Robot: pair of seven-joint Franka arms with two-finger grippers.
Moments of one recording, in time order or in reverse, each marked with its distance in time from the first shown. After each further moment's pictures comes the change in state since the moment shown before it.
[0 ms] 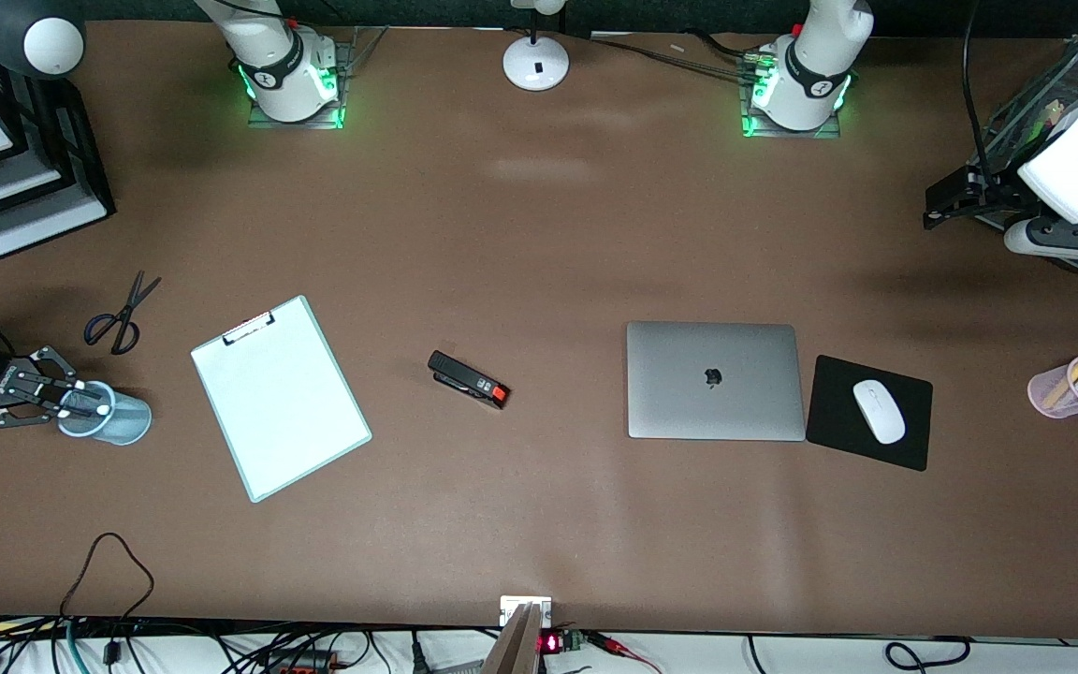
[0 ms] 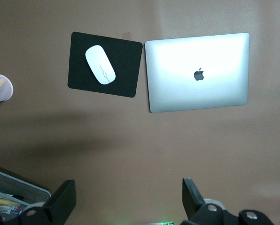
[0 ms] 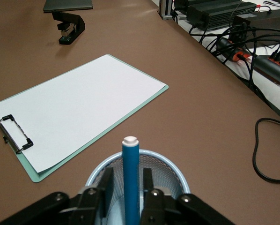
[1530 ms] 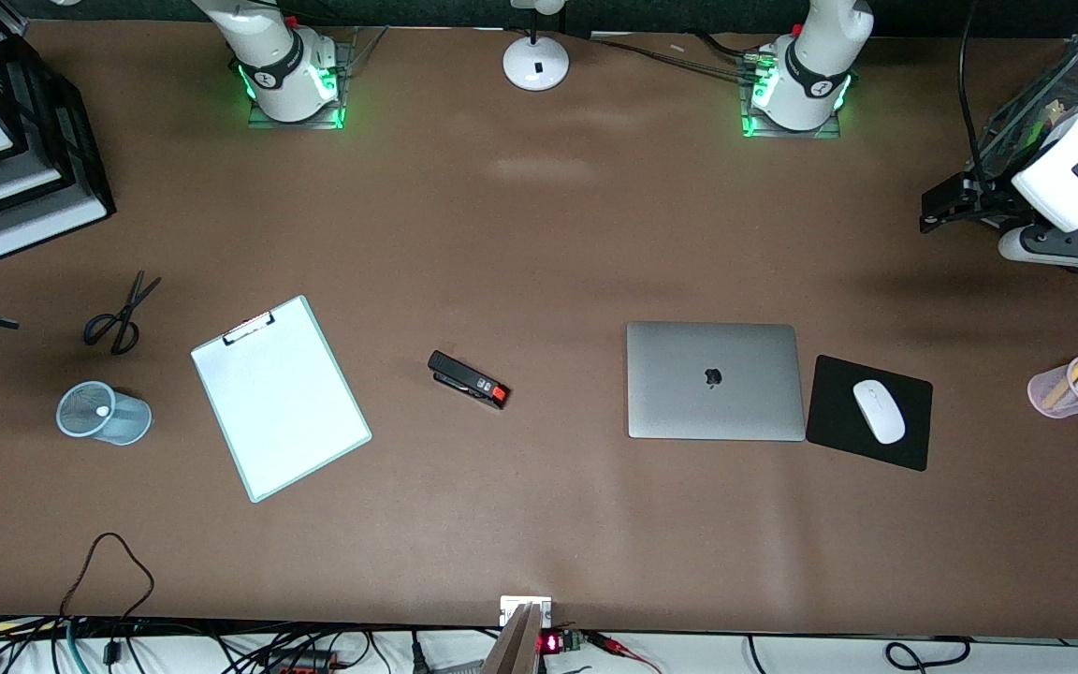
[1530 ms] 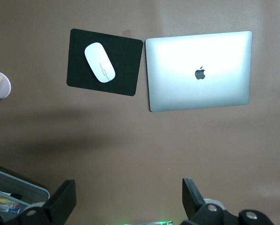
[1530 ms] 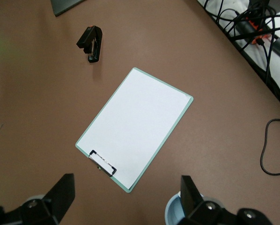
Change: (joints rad) left arm -0.002 0.012 0.000 -0.002 0.000 0.000 -0.008; right arm 0.208 -0.283 -0.031 0.230 -0.425 -0.281 0.762
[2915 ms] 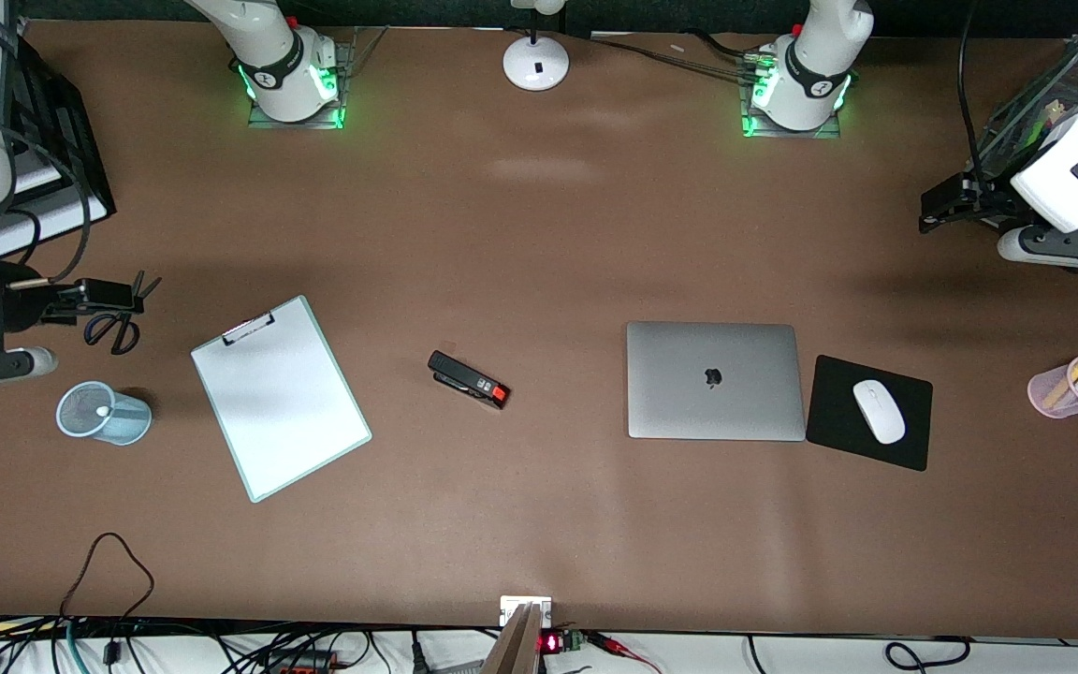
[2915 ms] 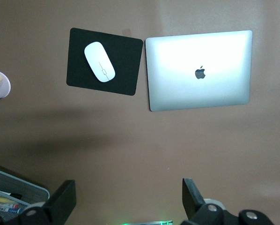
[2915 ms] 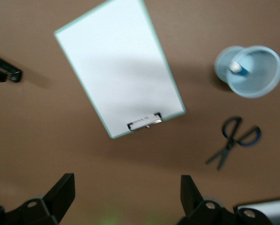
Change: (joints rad) left arm 0.000 0.000 0.000 -0.002 0.000 -0.001 0.000; right arm 0.328 -0.259 0.005 -0.311 -0.465 0.052 1.298
